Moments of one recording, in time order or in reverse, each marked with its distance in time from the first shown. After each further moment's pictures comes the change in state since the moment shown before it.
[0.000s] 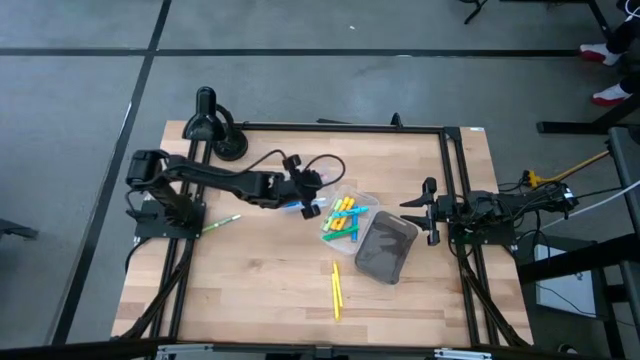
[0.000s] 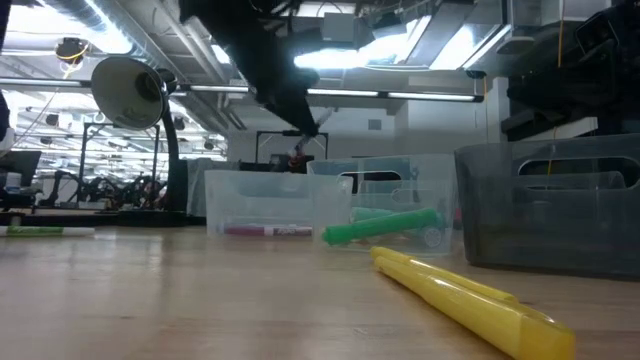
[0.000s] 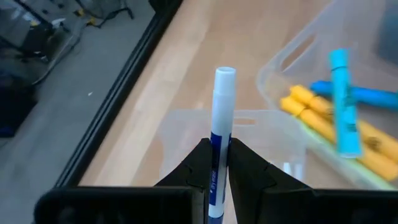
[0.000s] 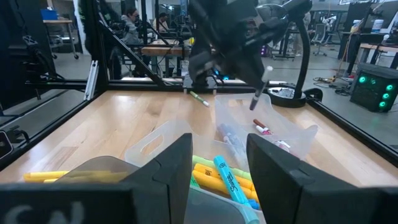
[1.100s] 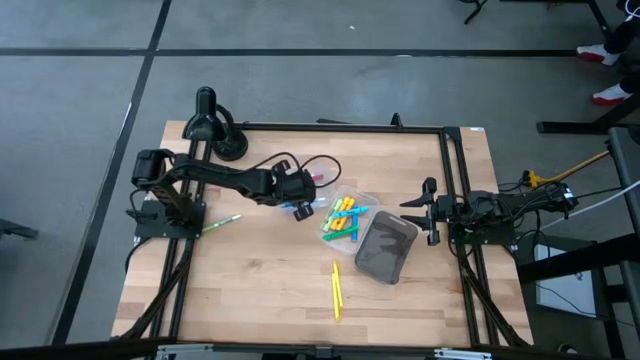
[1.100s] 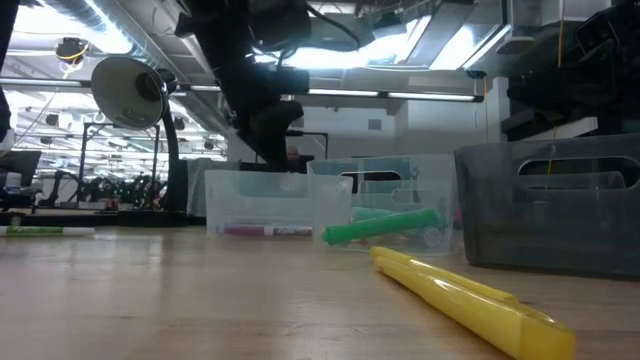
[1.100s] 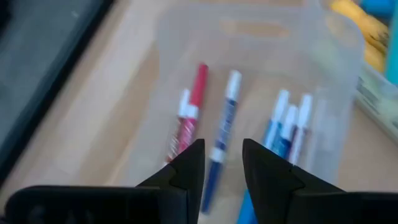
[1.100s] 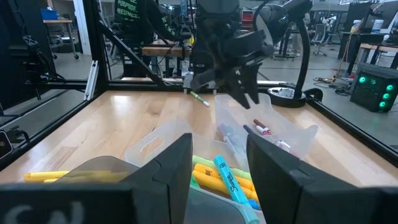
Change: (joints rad) left arm 0.038 0.049 0.008 -0.245 0.084 -0.261; right arm 0.000 0.000 0.000 0.000 0.000 0.000
